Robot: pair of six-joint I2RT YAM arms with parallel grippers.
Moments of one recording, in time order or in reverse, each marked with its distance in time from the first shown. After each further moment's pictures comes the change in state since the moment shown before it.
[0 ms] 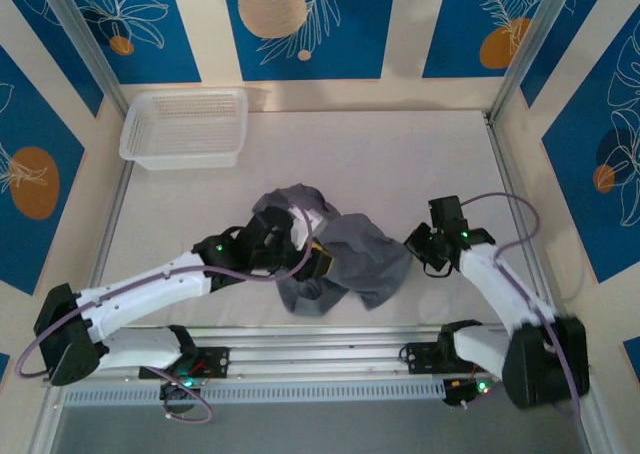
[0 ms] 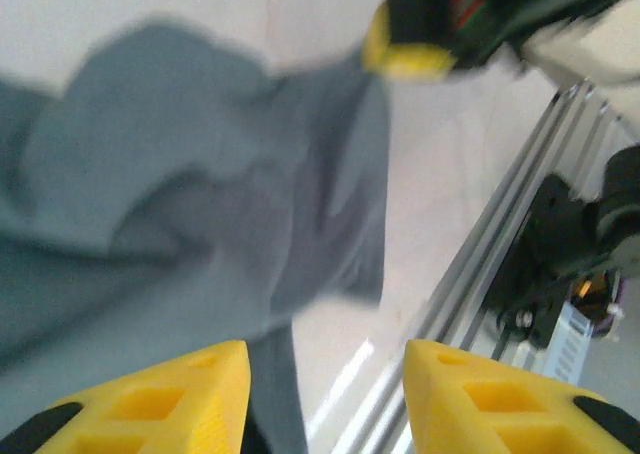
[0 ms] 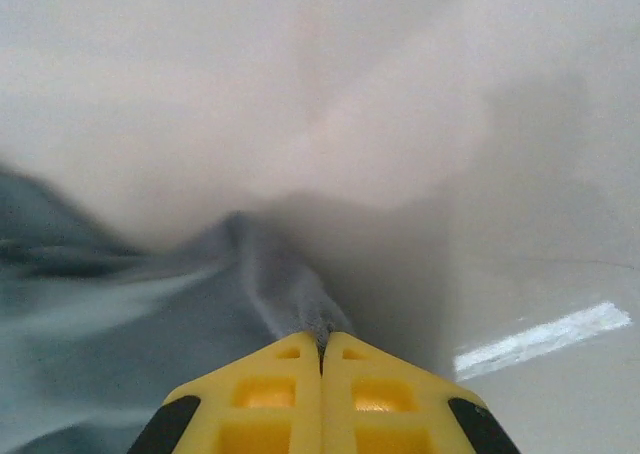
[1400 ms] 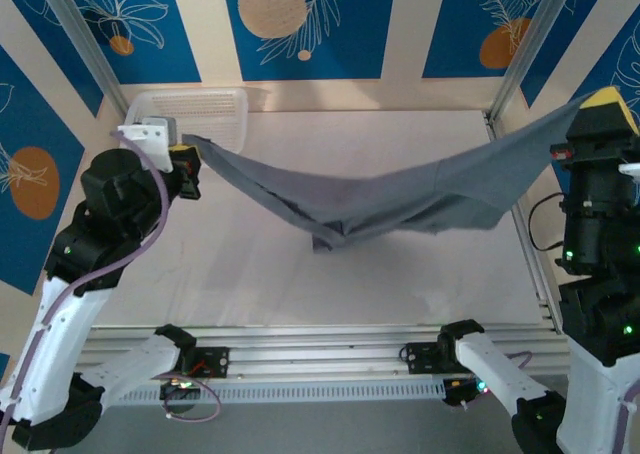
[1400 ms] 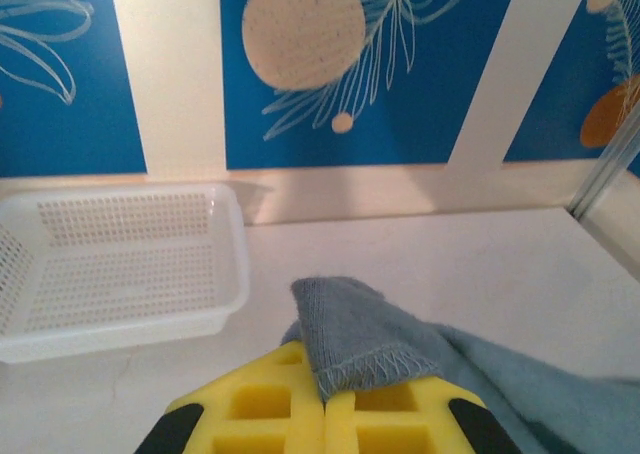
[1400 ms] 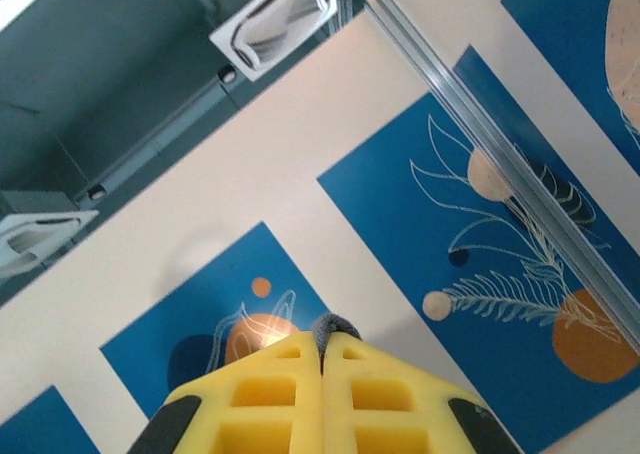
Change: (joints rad) left arm 0.517 -0.214 0.594 -0.387 -0.379 0.194; right arm 0.039 -0.177 1.055 0.189 0.526 -0.370
